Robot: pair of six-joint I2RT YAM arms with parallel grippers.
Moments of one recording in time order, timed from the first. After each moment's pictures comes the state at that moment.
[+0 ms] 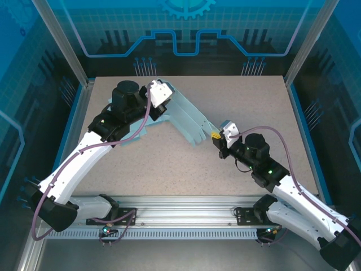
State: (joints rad) left arm -0.51 1.25 1.35 -0.39 0.13 0.47; right arm 0.62 0.77 0.60 -0.06 -0.08 -0.11
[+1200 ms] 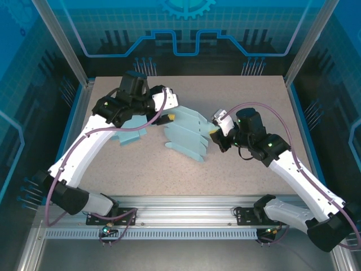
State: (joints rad) left arm -0.45 1.44 1.59 -0.80 0.32 0.86; right arm 0.53 1.04 1.02 -0.61 -0.27 -0.16
